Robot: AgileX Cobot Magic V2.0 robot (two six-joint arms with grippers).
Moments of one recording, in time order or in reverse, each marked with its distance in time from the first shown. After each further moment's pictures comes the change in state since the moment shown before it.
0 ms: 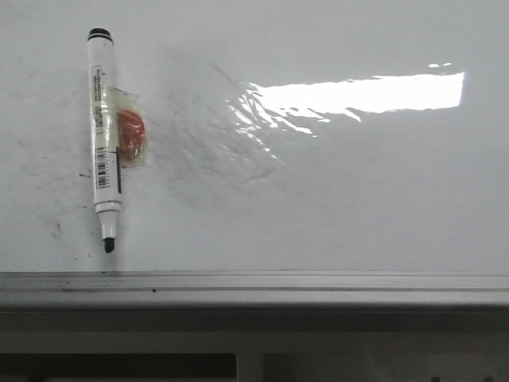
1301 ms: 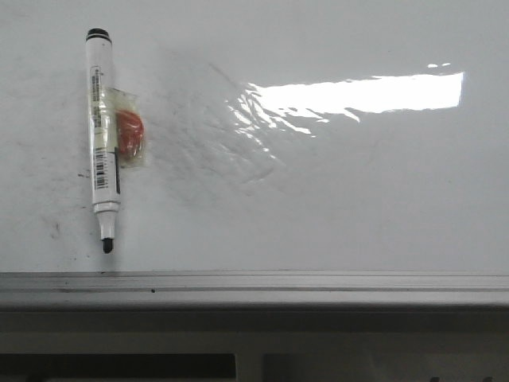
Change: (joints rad) left arm 0.016 0.000 0.000 0.039 -0.002 0.000; right arm 0.000 0.000 0.000 0.000 0.000 0.000
